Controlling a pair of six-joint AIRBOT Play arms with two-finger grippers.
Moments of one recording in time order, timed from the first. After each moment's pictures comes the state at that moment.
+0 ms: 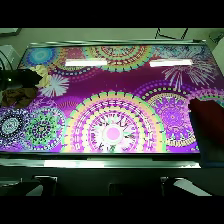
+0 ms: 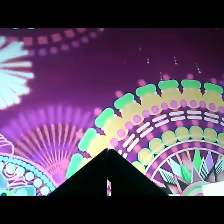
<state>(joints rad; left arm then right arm) -0.04 -1.07 1.43 1.29 -1.12 -1.49 -1.09 -1.30 1.35 -1.36 1.67 1.75</state>
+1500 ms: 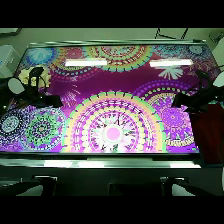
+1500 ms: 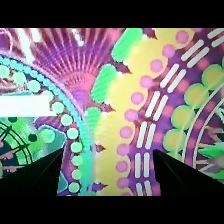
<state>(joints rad) -0.05 -1.32 1.28 1.41 -1.22 -1.55 -0.19 -1.33 1.36 -1.38 1.46 1.59</state>
